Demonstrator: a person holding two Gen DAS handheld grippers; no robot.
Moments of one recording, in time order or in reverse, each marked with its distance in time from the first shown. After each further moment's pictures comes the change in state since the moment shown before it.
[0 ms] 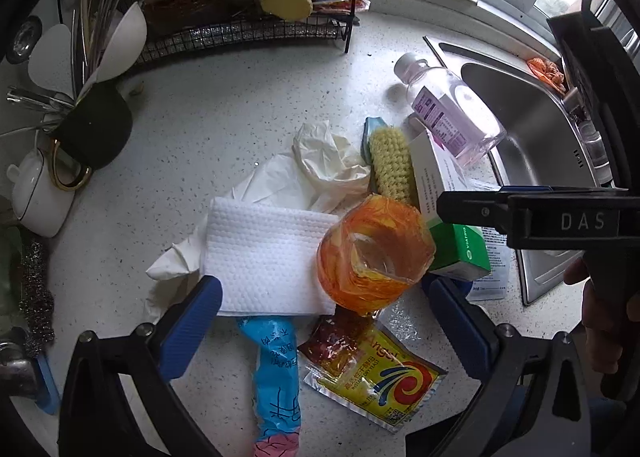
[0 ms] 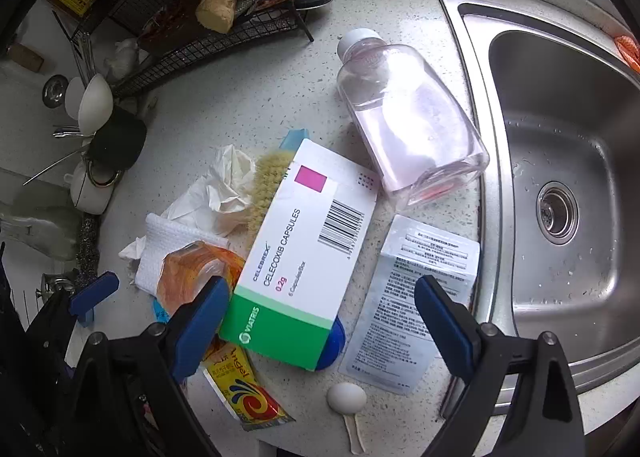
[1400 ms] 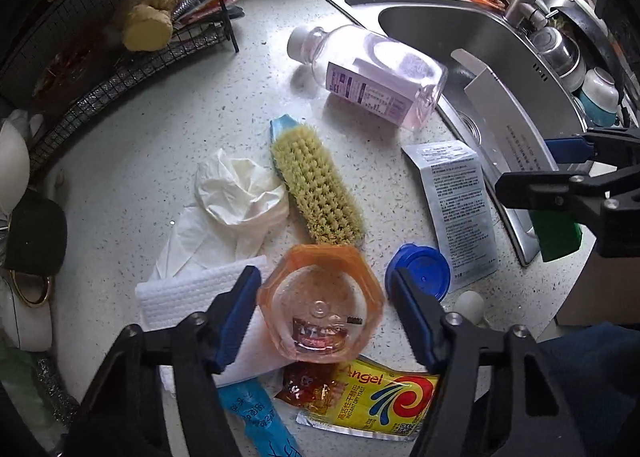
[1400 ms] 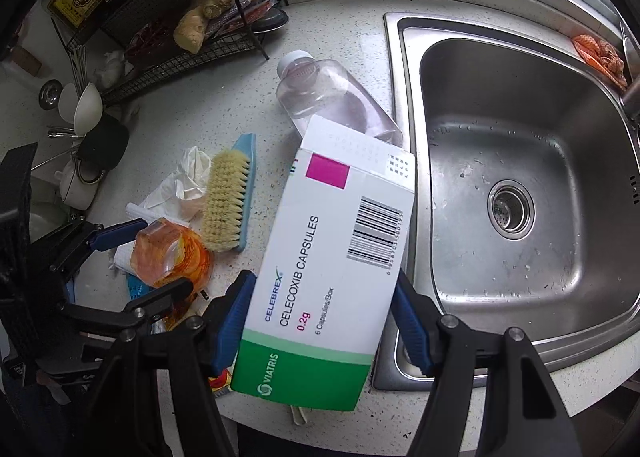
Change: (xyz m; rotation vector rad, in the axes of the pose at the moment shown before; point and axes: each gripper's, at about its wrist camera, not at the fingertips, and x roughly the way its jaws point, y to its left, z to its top) left arm 0.041 -0.056 0.026 0.351 0.090 -0.057; right arm -0.043 -0.037 -0.029 0.010 -0.067 -0.083
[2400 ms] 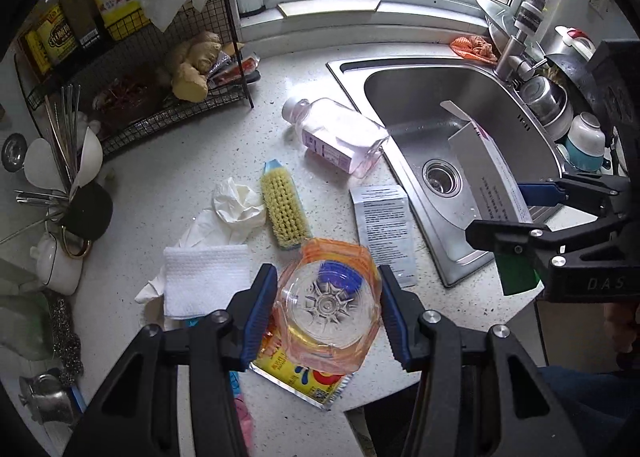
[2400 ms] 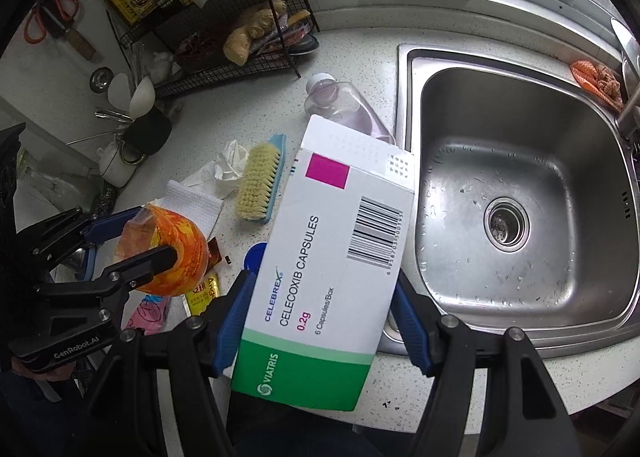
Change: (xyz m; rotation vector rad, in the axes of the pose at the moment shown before) left arm -0.099 -0.073 -0.023 -0.118 -0.168 0.083; right arm -0.061 -0.011 -0.039 -0.129 -0.122 0.087
